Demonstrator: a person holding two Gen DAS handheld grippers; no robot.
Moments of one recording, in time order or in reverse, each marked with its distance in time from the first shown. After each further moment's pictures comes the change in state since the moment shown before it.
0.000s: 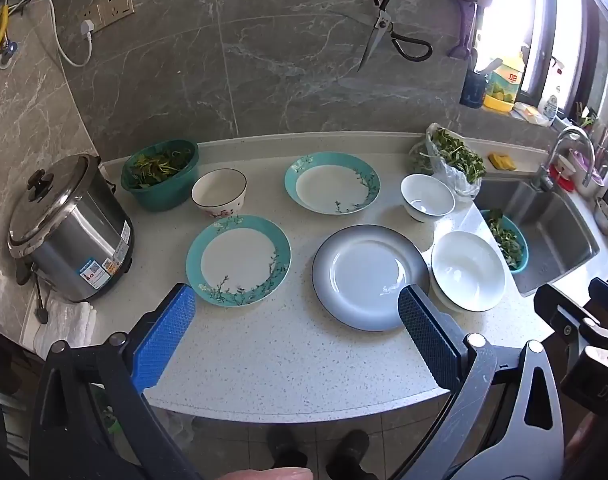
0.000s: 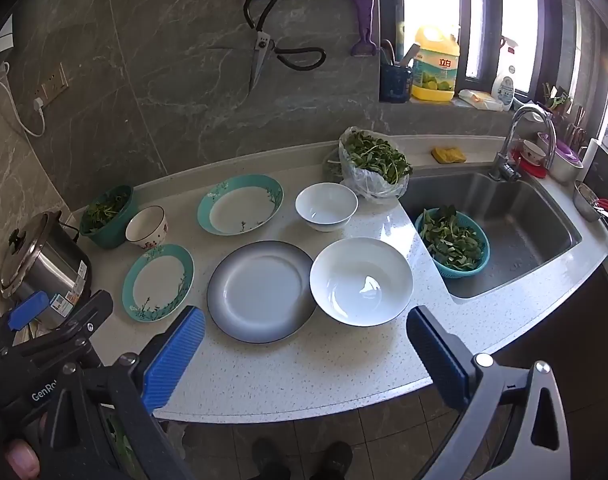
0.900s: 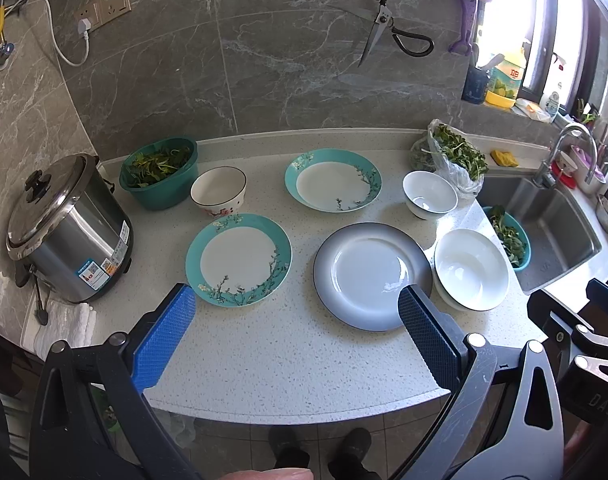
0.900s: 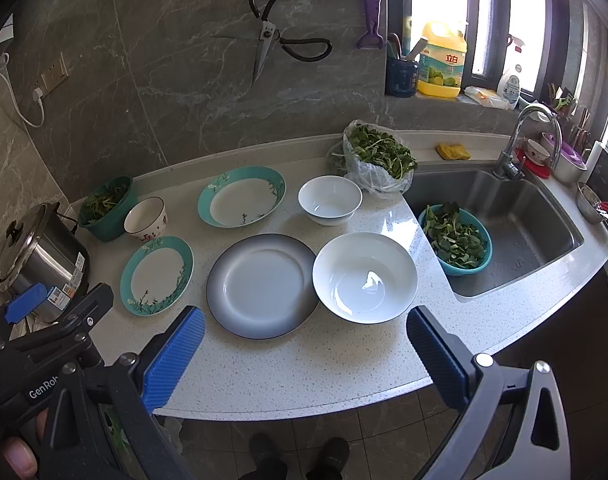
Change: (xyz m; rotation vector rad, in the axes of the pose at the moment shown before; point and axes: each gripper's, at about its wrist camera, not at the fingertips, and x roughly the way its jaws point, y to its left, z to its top) left arm 0.009 -0.001 0.002 0.006 0.012 0.008; right arm 0.008 0.005 0.002 -0.011 0.024 -0.008
